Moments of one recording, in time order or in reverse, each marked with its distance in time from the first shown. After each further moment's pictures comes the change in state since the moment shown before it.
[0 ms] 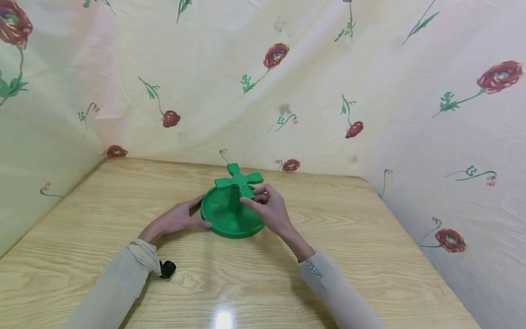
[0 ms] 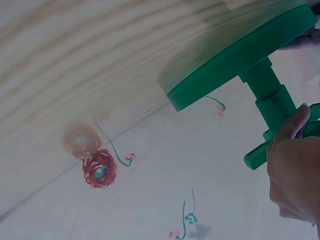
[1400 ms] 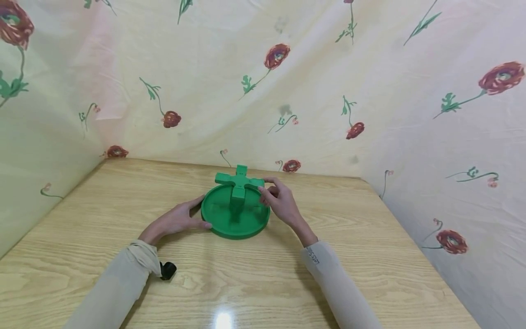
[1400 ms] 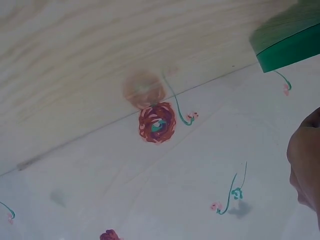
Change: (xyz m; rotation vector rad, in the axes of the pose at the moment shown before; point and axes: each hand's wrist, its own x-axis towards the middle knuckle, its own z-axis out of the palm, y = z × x) left_hand -0.001 0.002 0.001 -0.027 0.011 0.022; right_hand 0.029 0.033 -0.032 -0.058 -0.080 -0.083
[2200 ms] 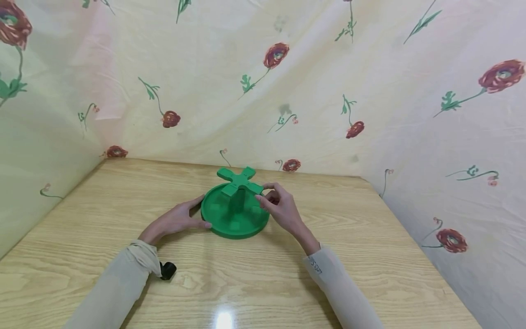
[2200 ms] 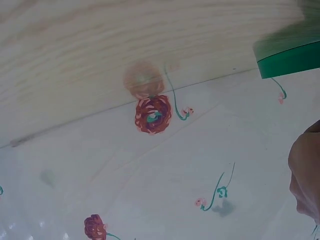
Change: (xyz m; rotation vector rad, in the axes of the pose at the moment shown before) left_hand 0.000 0.001 -0.001 0.005 -0.006 -0.002; right_hand -0.027 -0.043 0.002 -0.017 0.005 -0.052
